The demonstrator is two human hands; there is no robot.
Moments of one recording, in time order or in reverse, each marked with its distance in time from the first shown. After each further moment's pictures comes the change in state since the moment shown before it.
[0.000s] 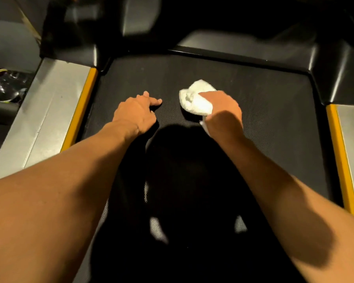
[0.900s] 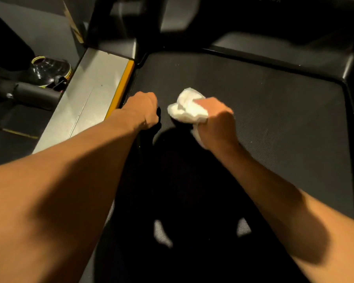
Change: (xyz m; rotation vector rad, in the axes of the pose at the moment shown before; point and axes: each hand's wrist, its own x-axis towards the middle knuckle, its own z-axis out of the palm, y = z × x) left_hand -0.021 -0.052 -0.023 0.085 -0.138 -0.094; right_hand -0.032 -0.080 0.030 0.290 0.013 -0.006
